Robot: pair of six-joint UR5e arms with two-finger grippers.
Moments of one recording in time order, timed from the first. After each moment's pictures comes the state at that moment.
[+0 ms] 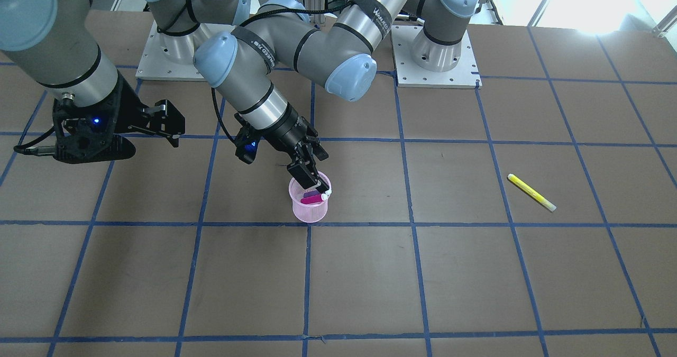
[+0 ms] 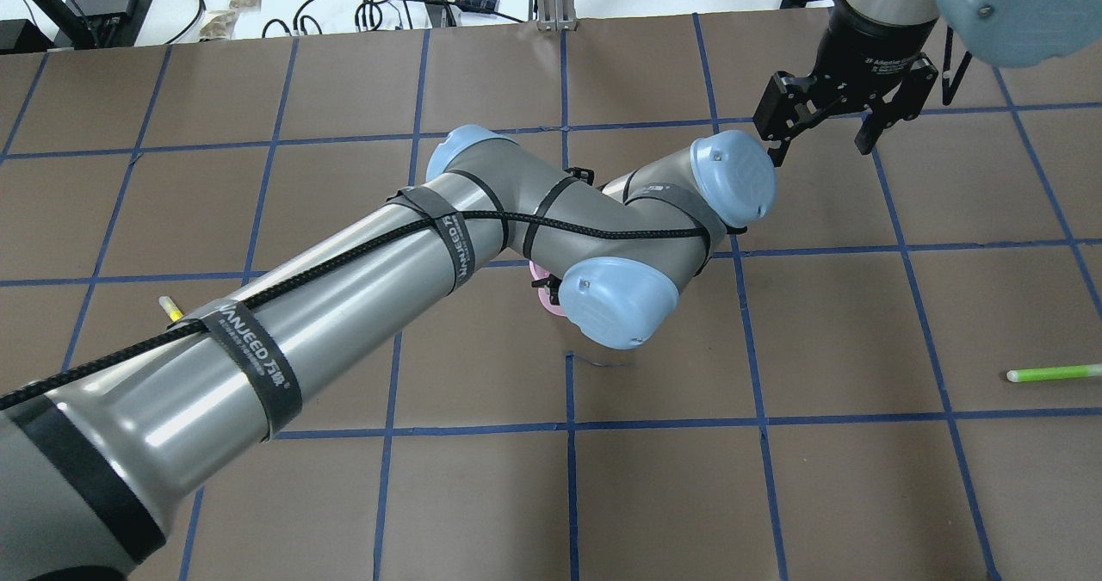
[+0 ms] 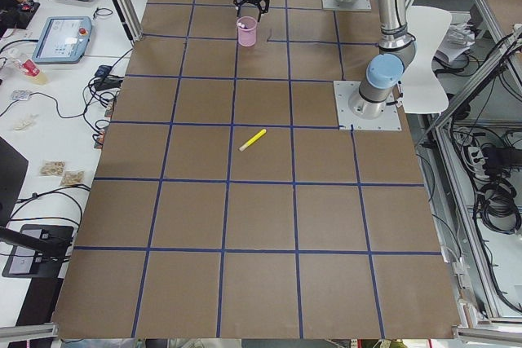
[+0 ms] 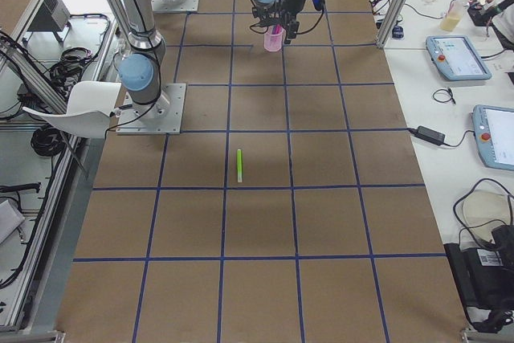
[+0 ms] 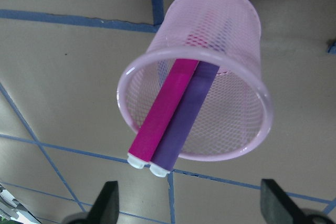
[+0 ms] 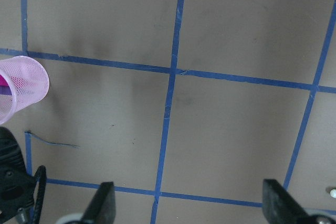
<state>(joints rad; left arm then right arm) -2.21 -2.03 -1.54 -1.31 2.20 0.78 1.52 -1.43 1.50 -1.53 -1.56 -0.18</state>
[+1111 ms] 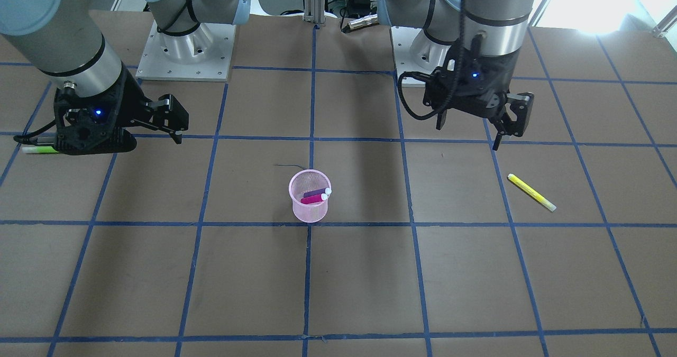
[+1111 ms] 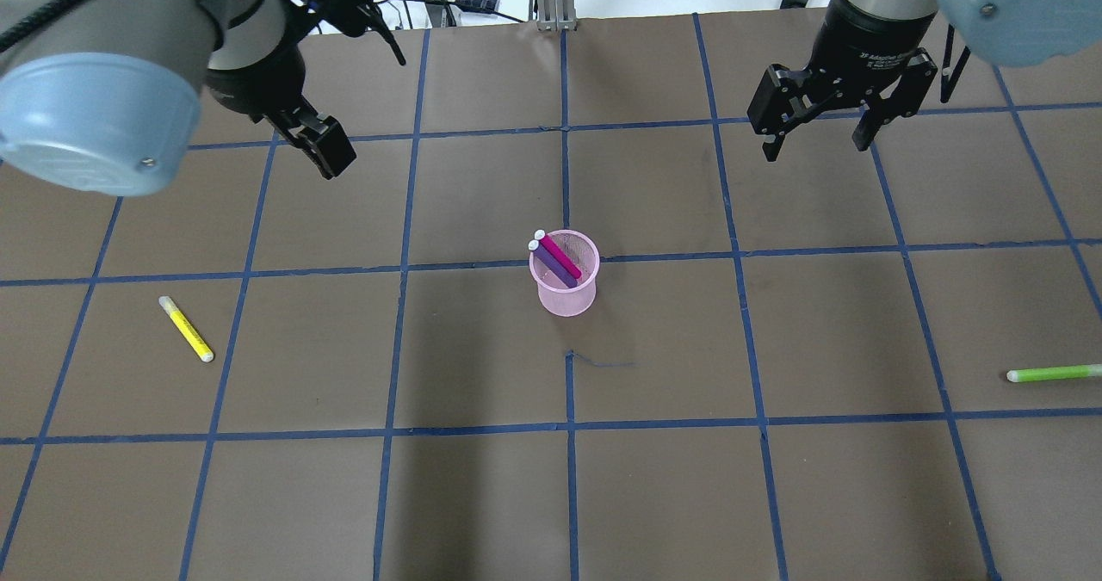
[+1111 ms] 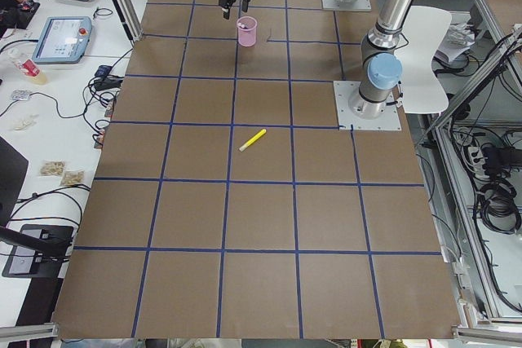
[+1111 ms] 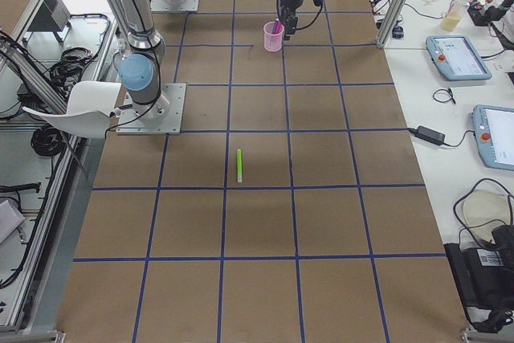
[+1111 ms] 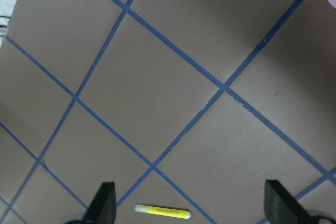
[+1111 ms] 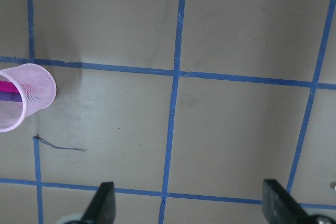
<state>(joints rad) -1.61 -1.58 -1.62 -1.37 1.70 0.45 1.54 -1.44 1.50 -1.53 -1.56 -0.13</state>
